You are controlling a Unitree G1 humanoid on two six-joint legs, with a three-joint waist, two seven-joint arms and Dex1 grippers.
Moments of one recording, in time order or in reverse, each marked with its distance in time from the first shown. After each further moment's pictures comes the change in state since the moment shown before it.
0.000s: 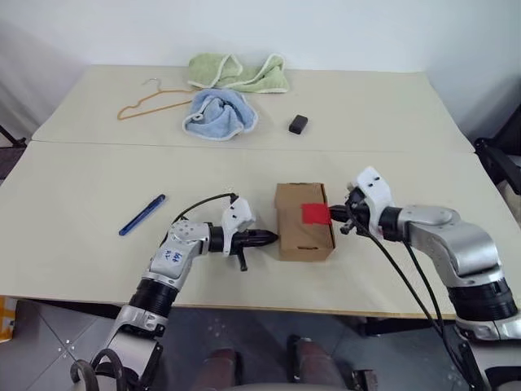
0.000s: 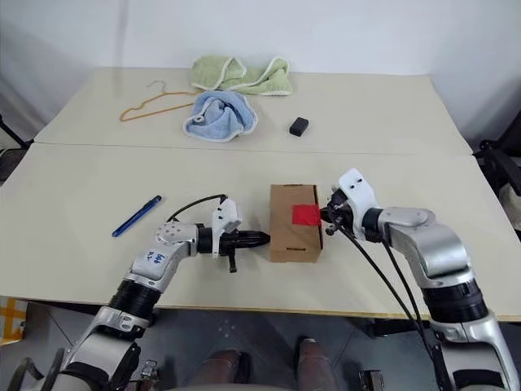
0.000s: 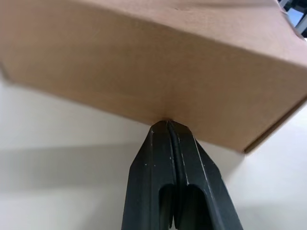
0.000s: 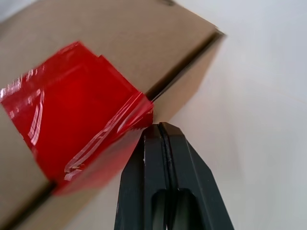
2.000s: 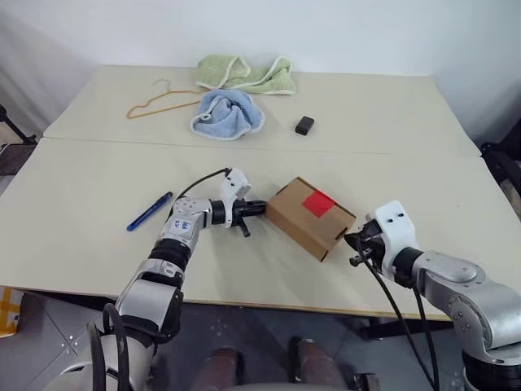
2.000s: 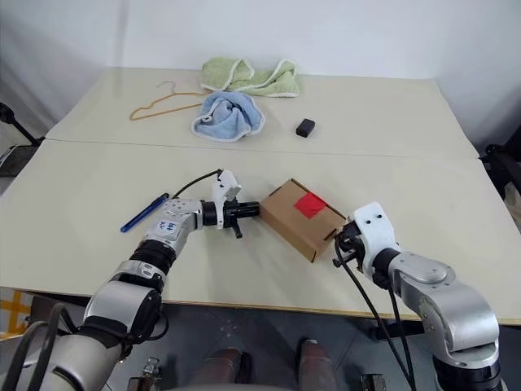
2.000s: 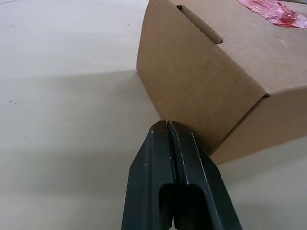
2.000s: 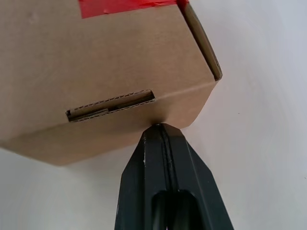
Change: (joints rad) left arm -0.348 -0.095 0.141 0.669 0.050 -0.261 0.021; right arm 0.381 0.124 -0.242 -0.580 0.042 0.379 -0.343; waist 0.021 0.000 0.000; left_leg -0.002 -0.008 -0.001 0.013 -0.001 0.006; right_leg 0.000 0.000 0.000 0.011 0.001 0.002
